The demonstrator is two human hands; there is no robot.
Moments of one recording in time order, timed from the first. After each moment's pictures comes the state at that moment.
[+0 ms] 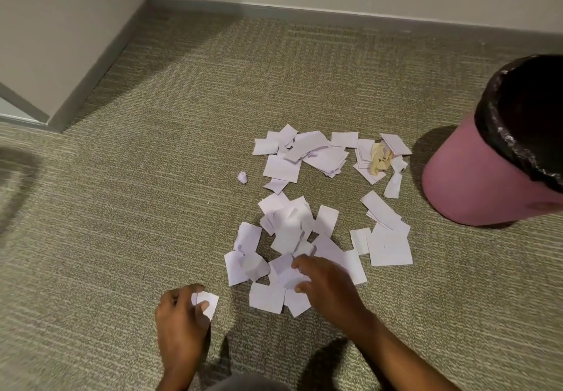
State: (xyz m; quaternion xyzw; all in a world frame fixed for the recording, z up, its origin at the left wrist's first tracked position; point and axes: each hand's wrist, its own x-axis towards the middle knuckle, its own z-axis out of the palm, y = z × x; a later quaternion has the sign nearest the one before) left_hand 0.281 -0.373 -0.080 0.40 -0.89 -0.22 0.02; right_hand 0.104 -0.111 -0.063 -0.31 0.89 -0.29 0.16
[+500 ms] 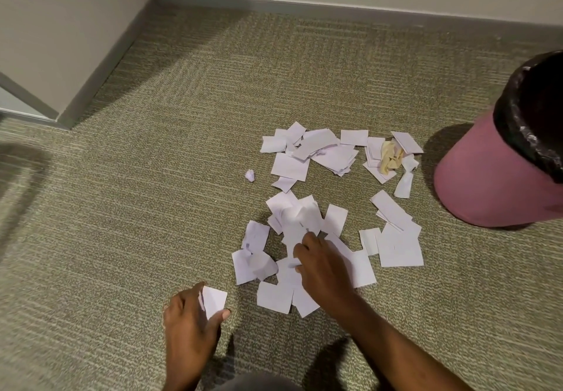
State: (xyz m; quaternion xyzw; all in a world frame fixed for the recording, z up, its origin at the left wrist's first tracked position) left_hand 0.302 -0.382 -0.093 0.34 -0.91 -0.25 0.01; right_hand 0.087 -0.153 -0.074 -0.32 0.93 -0.16 0.09
